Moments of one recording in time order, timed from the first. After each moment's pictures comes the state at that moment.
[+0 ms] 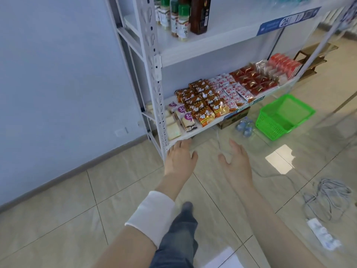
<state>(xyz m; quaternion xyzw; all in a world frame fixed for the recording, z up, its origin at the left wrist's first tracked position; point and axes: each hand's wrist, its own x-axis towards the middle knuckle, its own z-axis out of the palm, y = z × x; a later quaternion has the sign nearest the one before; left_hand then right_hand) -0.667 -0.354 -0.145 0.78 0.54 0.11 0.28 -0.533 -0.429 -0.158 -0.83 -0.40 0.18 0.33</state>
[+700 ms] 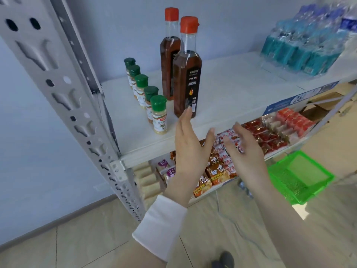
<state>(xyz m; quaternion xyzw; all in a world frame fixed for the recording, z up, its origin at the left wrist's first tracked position) -0.439 -0.068 -0.037 0.69 0.47 0.50 0.23 -0.335 -0.124 -0.027 -0.71 -0.47 0.19 0.48</state>
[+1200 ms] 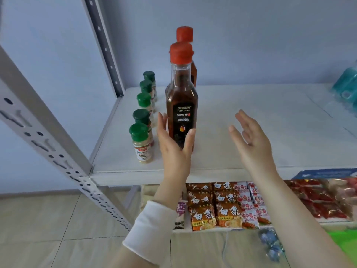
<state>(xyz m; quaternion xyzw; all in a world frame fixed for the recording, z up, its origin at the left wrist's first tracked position) -0.372 0.028 -0.031 0.47 0.56 0.63 0.24 -0.228 0.031 0.002 -0.55 -0.62 0.31 0.47</state>
